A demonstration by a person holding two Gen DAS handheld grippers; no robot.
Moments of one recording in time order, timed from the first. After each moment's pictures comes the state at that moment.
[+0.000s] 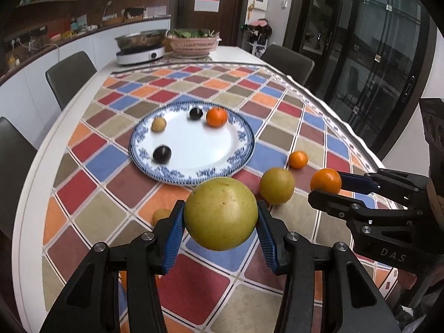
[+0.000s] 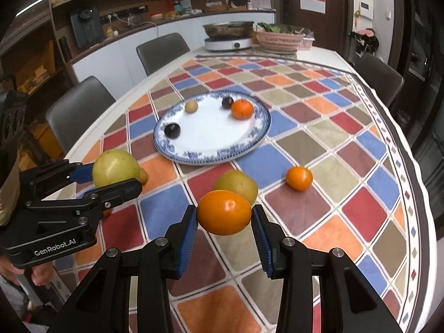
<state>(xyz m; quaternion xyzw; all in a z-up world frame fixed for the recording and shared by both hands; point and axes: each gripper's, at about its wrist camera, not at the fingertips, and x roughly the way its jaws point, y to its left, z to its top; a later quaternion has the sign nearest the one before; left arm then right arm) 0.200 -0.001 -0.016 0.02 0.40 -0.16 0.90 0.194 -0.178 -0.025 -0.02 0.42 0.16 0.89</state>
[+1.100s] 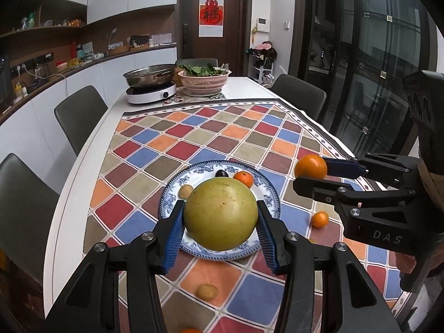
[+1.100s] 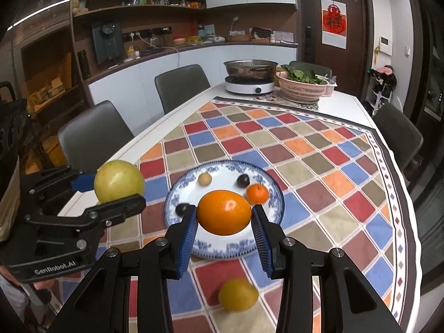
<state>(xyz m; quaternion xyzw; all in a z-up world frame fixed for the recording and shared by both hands) 0.264 0.018 0.041 0.04 0.35 -0.14 0.93 0.273 -0.150 0.043 -0.04 0.35 0.21 0.91</state>
